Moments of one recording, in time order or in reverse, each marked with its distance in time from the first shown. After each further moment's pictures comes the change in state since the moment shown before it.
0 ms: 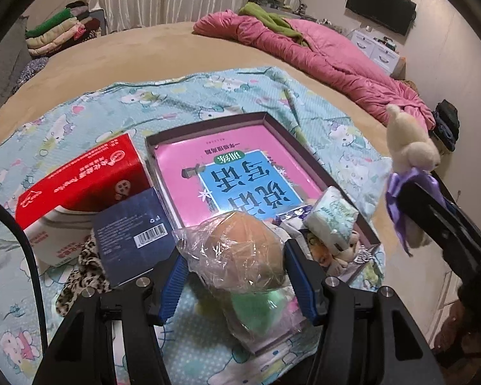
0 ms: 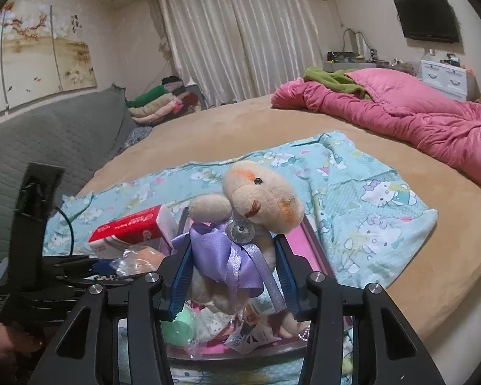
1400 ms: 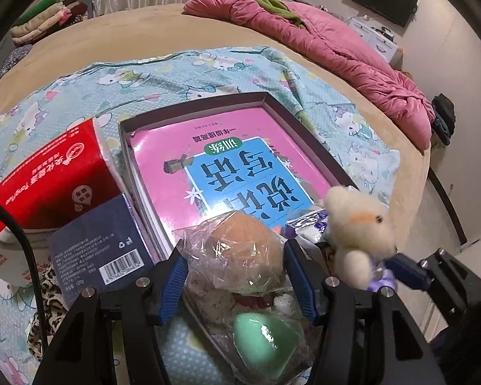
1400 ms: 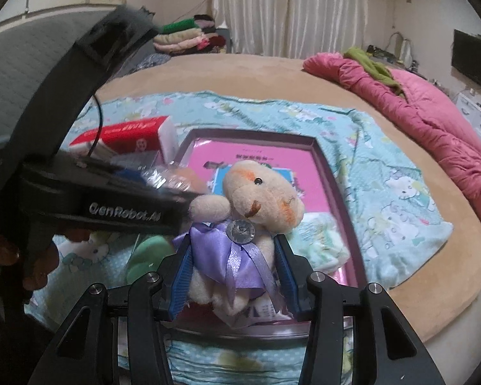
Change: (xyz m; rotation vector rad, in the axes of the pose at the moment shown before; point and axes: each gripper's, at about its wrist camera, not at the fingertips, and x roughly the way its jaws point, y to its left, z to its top) left arm 0.054 0.008 0.016 0.002 0.077 -0.065; right arm 0.065 0.032 -0.049 -0.298 0.230 -0.038
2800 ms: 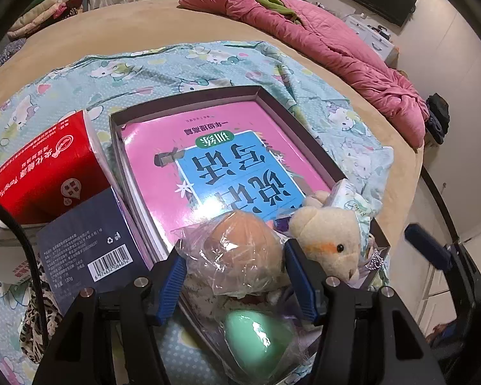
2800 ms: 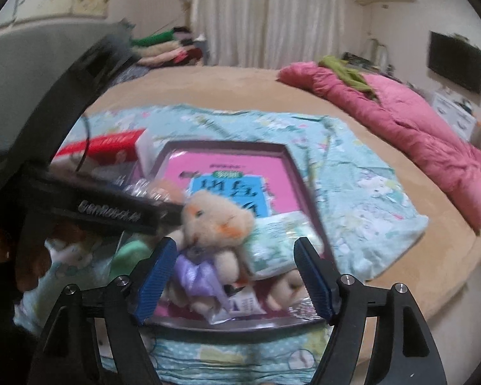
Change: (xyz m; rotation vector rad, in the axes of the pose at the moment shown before) left arm 0.003 0.000 -0.002 -0.009 0.022 -0.045; right arm -0.025 -0.022 -0.007 0.115 -0.092 -0.115
